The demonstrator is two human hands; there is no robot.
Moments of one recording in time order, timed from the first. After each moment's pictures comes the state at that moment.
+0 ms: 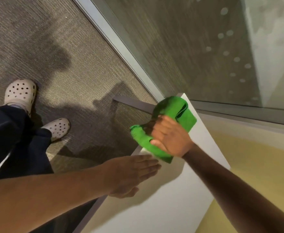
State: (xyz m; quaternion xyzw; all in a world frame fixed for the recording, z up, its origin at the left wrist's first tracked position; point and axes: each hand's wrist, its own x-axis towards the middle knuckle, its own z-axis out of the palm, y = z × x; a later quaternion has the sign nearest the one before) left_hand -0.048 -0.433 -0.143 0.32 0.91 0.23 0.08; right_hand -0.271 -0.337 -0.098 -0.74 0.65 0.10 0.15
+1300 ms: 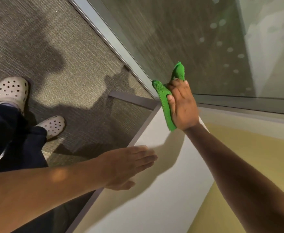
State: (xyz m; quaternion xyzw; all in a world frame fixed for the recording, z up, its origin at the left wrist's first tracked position) left_hand -0.041 -0.432 -0.154 0.30 0.93 0.23 0.01; right_hand -0.325 -0.349 -0.092 -0.53 0.84 0.01 0.10
